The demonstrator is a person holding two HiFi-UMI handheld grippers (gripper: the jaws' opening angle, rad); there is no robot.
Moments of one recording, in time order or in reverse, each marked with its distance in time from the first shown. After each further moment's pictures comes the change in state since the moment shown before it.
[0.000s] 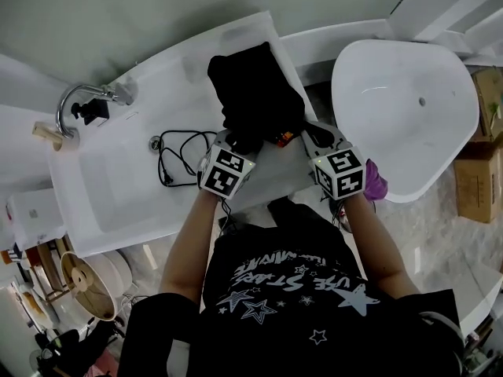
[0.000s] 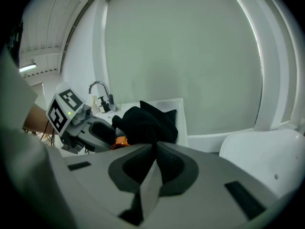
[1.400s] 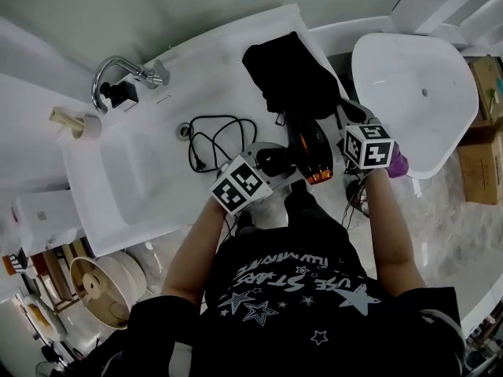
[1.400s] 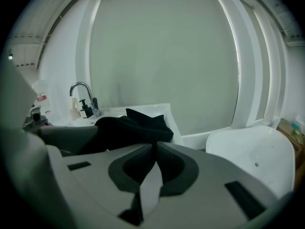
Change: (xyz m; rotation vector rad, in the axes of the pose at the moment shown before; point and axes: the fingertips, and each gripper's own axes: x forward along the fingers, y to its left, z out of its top) left arm -0.120 -0.083 -0.032 0.229 -0.121 -0.439; right arm -0.014 0.017 0.018 0.084 -0.023 -0.261
